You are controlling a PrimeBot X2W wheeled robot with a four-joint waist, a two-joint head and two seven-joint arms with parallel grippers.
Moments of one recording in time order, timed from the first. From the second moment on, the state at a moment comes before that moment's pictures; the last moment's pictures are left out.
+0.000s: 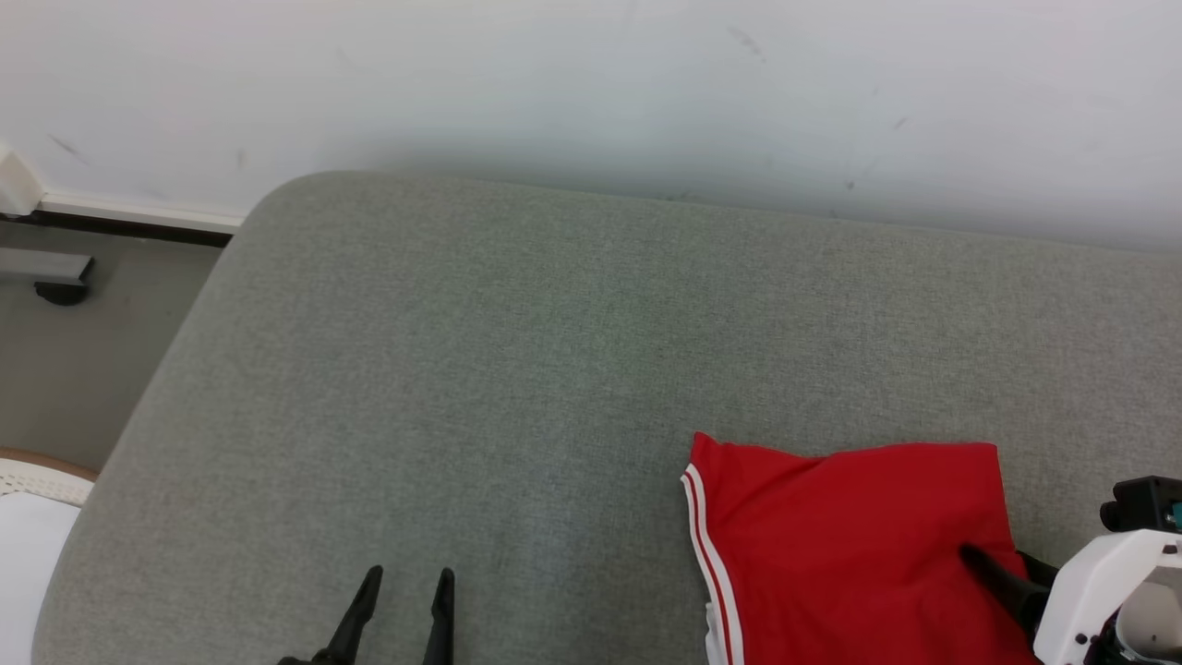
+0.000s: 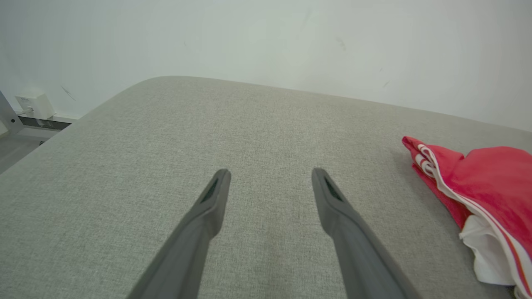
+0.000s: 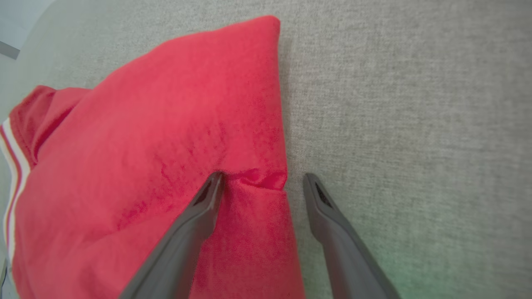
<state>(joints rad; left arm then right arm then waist) 0.09 0.05 -0.16 0.11 -0.14 0.01 -0.26 -0.28 -0.43 0.33 0.44 0.95 0.13 0.47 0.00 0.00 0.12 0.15</state>
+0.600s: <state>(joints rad) 0.07 0.05 -0.15 0.11 -0.14 0.01 -0.26 -0.36 -0.46 0.39 0.32 1.01 0.13 0.39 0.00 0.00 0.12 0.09</state>
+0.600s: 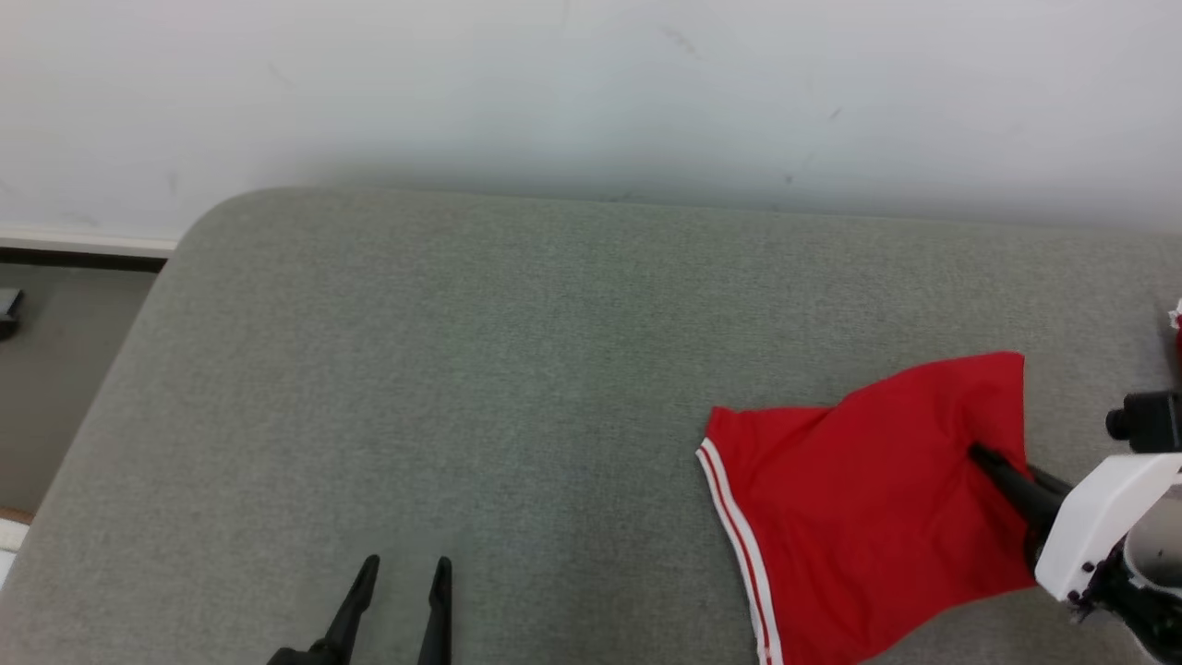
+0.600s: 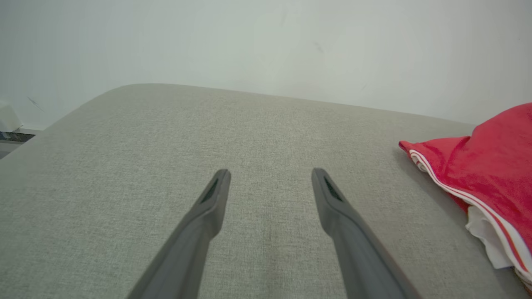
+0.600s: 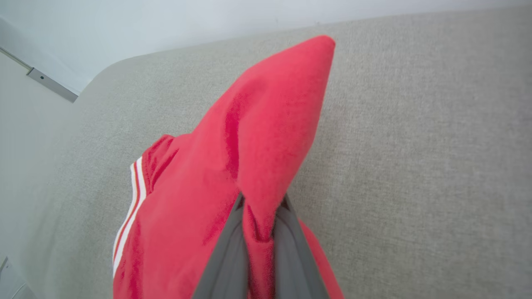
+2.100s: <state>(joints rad) -0.12 0.05 -0.17 0.10 -0.07 -0.05 -0.26 -0.77 -0.70 -0.04 0.68 0.54 0.13 0.28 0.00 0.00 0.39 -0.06</state>
